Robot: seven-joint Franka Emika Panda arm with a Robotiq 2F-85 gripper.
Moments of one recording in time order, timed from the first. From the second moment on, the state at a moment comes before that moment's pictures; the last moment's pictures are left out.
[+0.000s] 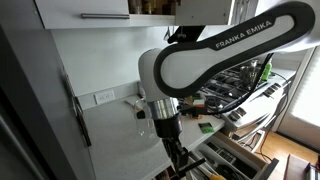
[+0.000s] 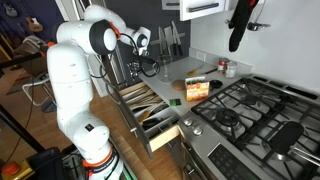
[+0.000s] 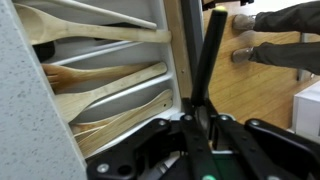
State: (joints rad) arm 0.24 0.24 0.35 -1.80 0.25 1.72 -0.70
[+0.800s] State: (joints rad) arm 0.26 0.28 0.36 -1.81 0.26 1.78 -0.71
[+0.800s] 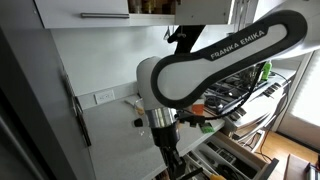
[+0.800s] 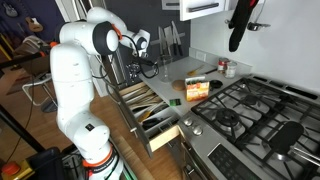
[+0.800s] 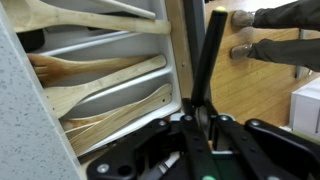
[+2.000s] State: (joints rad) arm 0.23 0.35 0.48 -2.14 0.98 2.45 -0.79
